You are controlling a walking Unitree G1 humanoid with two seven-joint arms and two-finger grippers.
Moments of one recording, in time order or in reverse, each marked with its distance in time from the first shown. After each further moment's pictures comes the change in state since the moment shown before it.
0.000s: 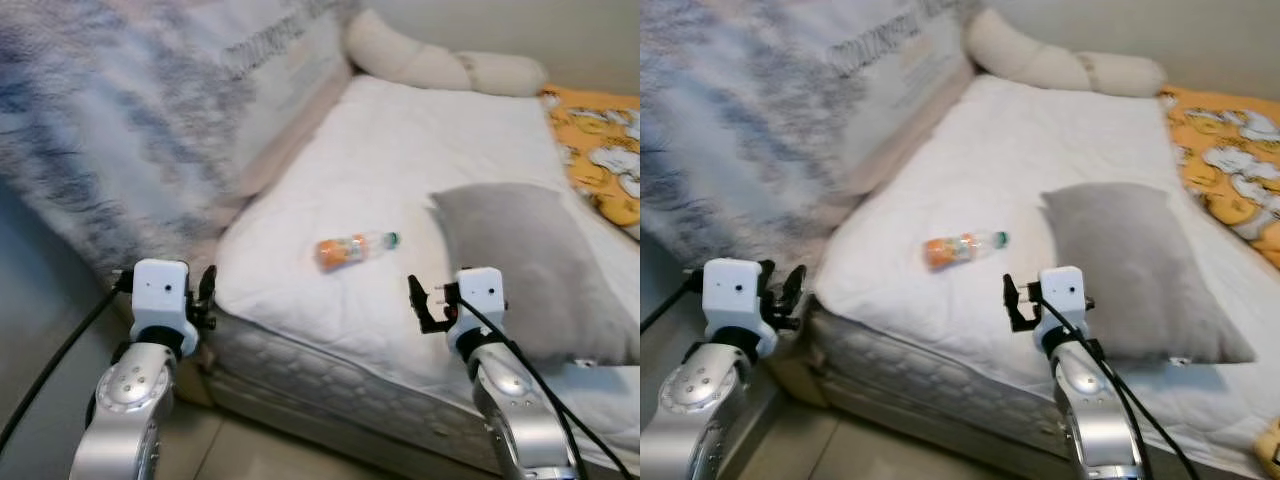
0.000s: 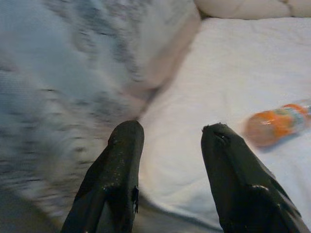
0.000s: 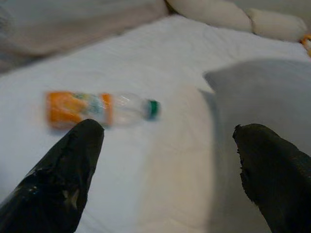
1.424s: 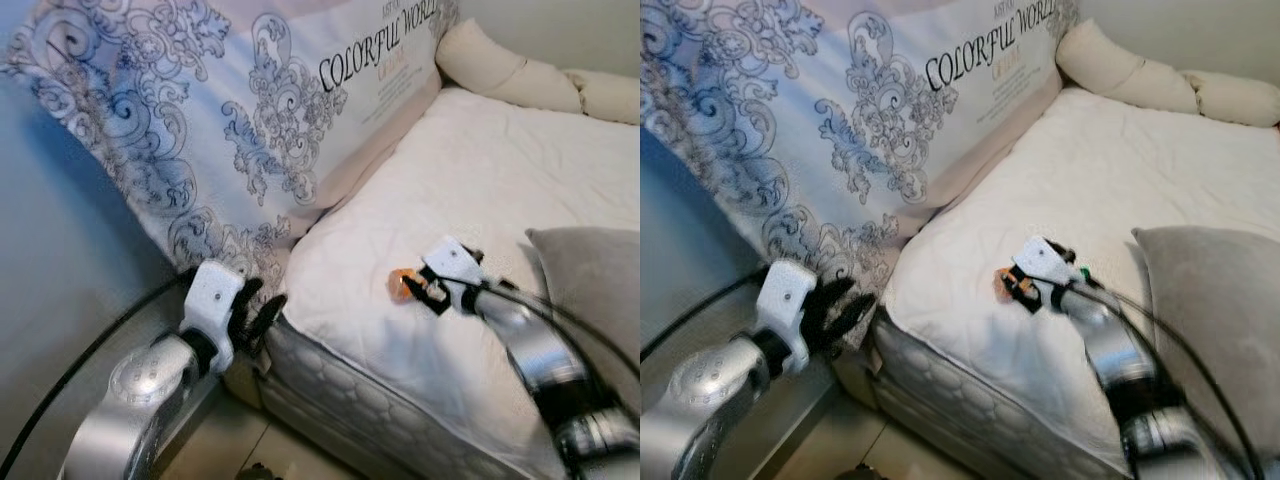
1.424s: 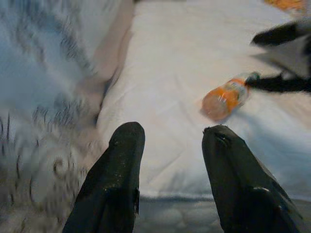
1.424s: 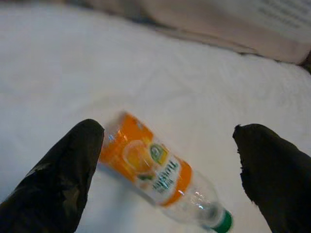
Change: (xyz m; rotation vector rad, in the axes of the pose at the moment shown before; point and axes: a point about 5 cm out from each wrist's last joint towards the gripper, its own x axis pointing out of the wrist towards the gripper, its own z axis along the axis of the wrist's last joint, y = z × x) left arm -0.002 -0.030 0.020 0.065 0.047 -0.535; right arm 0.071 -0.025 0.019 -0.615 0.182 0.341
